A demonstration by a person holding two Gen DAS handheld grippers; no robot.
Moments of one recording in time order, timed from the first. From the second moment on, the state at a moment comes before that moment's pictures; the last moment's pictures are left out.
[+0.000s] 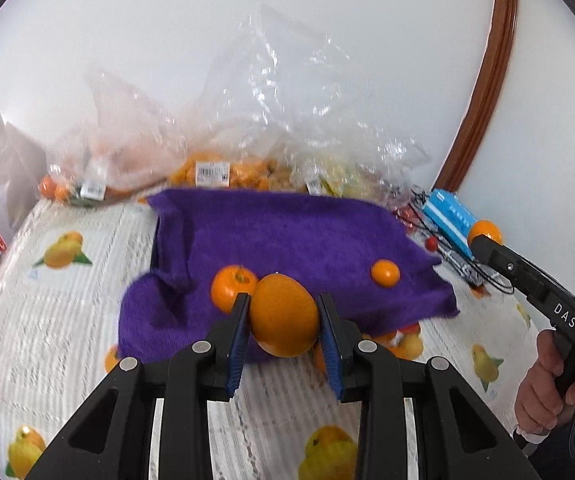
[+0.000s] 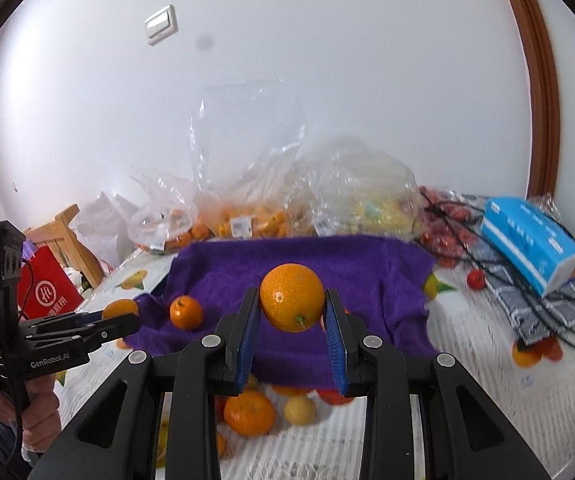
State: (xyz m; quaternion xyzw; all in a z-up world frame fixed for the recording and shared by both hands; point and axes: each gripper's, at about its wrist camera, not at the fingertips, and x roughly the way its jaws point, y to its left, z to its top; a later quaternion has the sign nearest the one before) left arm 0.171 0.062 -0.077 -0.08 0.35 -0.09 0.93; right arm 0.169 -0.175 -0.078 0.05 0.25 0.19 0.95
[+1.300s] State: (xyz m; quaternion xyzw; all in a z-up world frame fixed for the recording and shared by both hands) left arm 0.240 0.046 -0.122 -0.10 0.38 -0.10 0.91; right arm 0.237 -0.186 -0.130 0.02 0.32 0.14 0.94
